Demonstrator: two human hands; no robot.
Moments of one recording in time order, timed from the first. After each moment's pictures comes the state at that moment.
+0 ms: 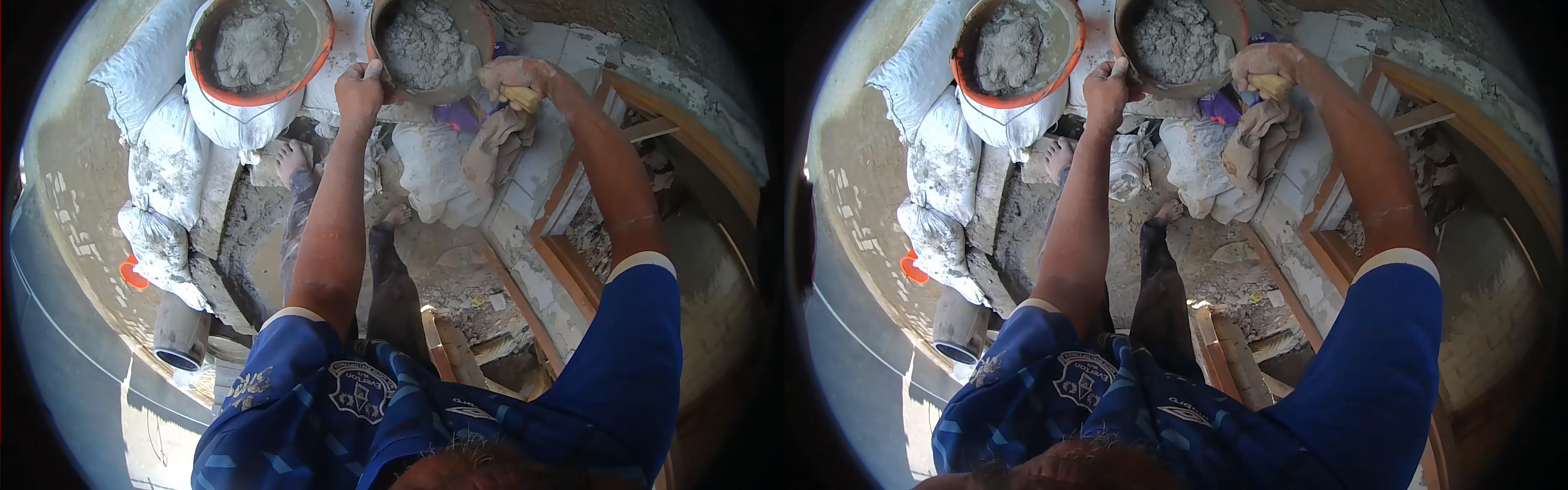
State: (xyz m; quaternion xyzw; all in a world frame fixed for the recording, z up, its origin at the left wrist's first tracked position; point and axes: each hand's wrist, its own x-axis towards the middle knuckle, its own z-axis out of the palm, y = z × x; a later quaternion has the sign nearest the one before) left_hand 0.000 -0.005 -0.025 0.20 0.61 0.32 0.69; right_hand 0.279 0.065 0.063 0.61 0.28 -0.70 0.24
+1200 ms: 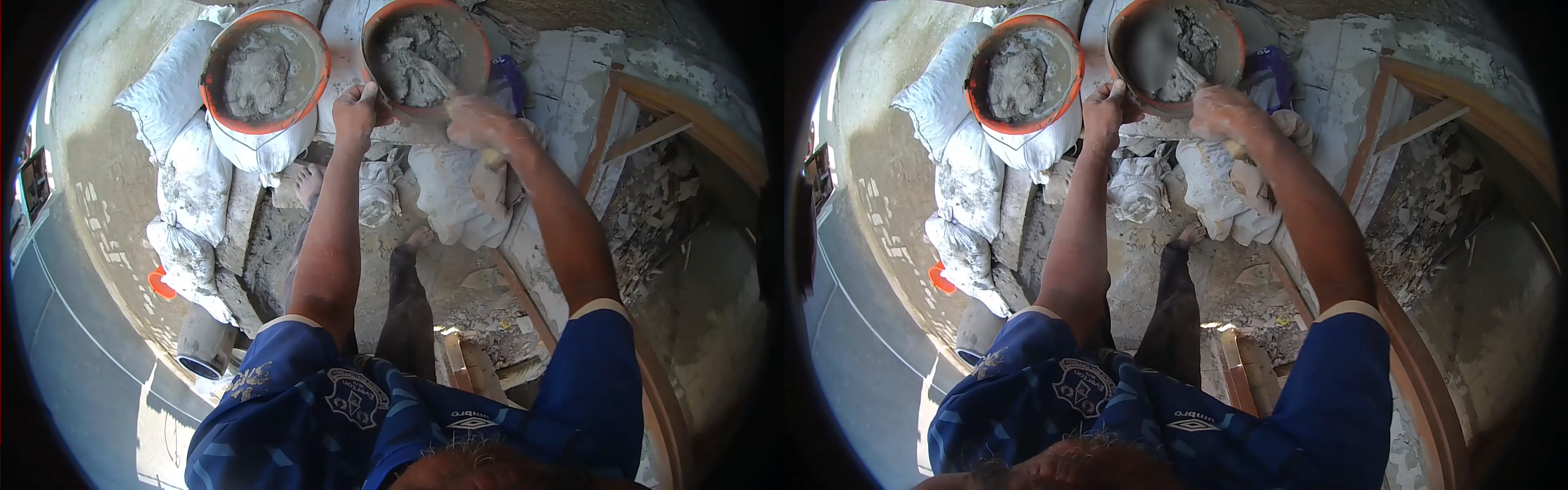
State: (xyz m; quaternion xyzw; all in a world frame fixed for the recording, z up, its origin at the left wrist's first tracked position) left_hand 0.002 0.000 -0.022 0.21 0.60 0.30 0.71; right_hand 0.202 0.008 0.089 0.57 0.66 -0.38 0.29
